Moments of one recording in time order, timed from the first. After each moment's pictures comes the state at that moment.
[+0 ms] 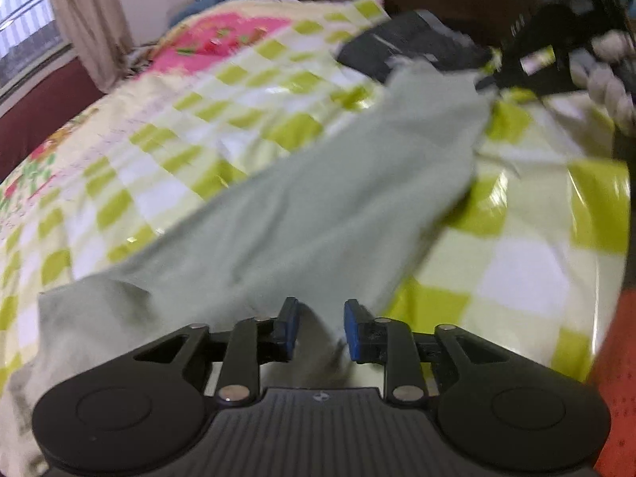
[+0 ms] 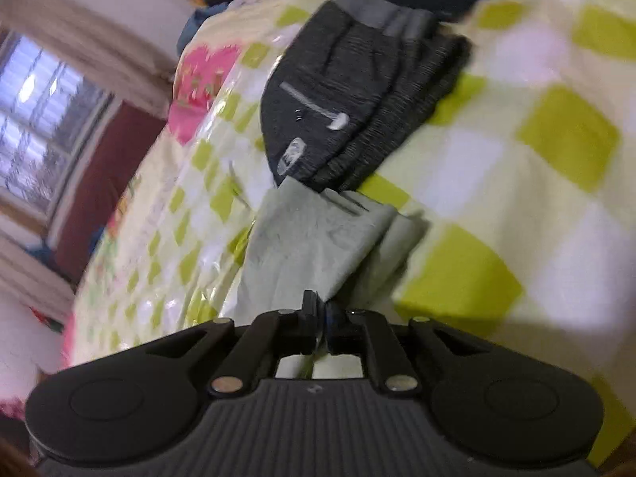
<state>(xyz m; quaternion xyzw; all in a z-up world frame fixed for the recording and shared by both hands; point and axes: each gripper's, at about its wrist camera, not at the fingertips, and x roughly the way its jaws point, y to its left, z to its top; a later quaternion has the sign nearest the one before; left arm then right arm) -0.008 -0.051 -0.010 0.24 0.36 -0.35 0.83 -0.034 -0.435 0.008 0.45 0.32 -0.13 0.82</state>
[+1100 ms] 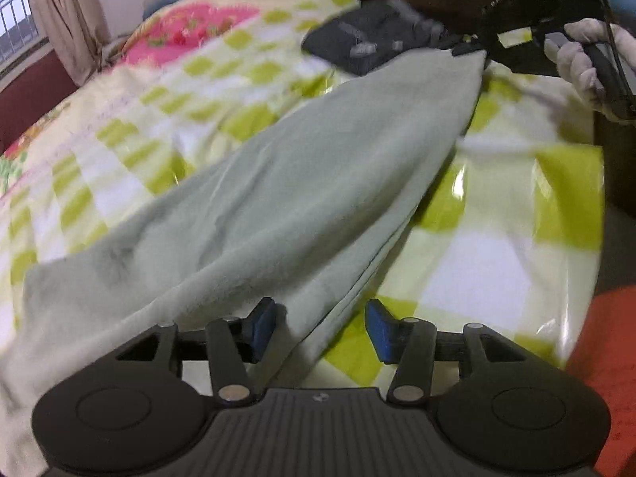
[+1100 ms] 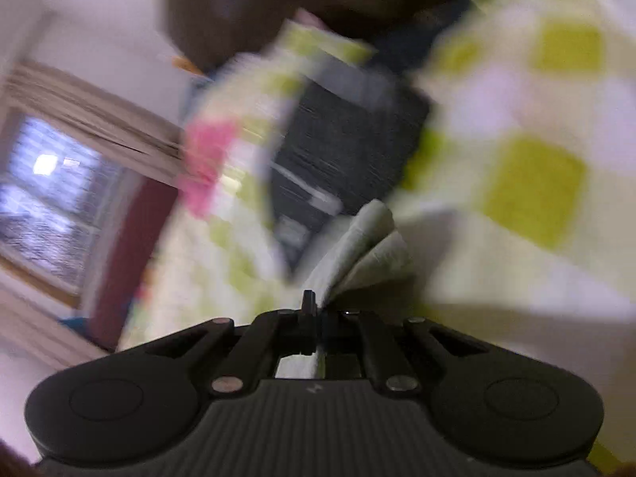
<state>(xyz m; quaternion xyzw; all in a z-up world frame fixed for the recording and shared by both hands) -0.019 -0.070 -0.015 0.23 0.38 -0.37 0.82 -0.042 -0.469 -0.007 0.50 0.26 -0.16 0.81</state>
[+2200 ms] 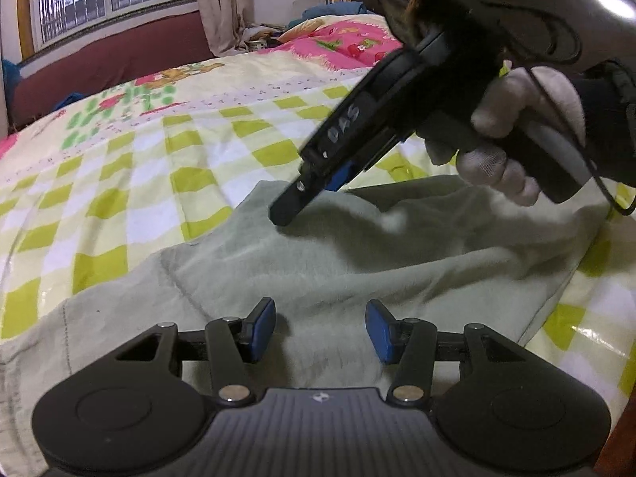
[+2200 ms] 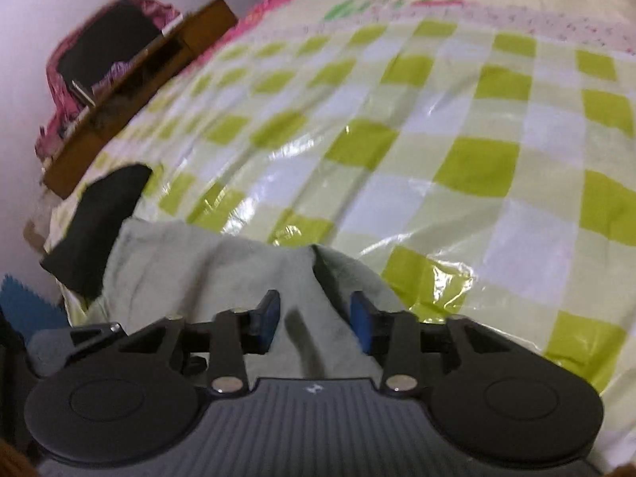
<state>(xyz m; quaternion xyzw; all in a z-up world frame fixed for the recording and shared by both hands) 0.033 0.090 -0.001 0.09 0.36 -0.24 0.90 0.220 -0.089 -0.005 0.05 0.51 0.37 0.78</state>
